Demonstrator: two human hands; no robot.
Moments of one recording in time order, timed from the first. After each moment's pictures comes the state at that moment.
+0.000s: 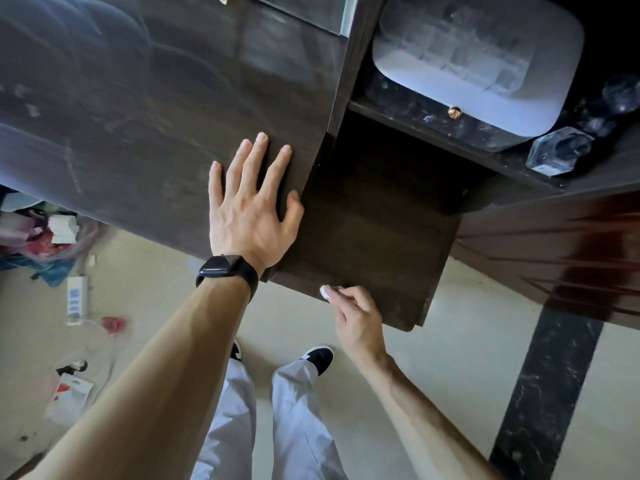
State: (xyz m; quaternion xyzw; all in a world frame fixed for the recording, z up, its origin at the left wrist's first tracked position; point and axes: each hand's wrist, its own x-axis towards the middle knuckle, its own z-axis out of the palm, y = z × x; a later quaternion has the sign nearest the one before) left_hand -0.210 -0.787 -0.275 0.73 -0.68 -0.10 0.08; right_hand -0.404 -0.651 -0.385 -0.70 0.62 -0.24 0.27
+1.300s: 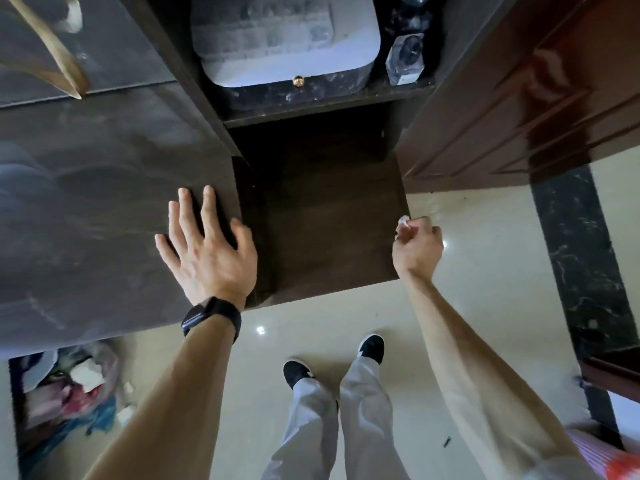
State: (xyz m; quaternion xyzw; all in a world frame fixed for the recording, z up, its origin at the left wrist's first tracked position) left_hand -0.208 -0.785 -0.283 0.71 -0.69 -0.10 0.11; right_hand -0.471 -0.678 -0.378 -0.22 0.94 -0.25 0.12
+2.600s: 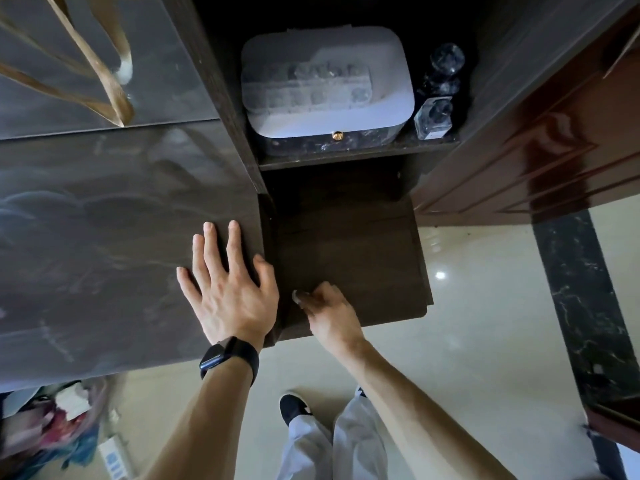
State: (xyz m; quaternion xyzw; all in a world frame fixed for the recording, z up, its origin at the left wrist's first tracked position) left_hand -0.208 -0.785 -0.281 0.71 -0.69 -0.10 0.10; right_hand -0.334 -0.693 -0.385 -0.61 0.73 -0.21 0.23
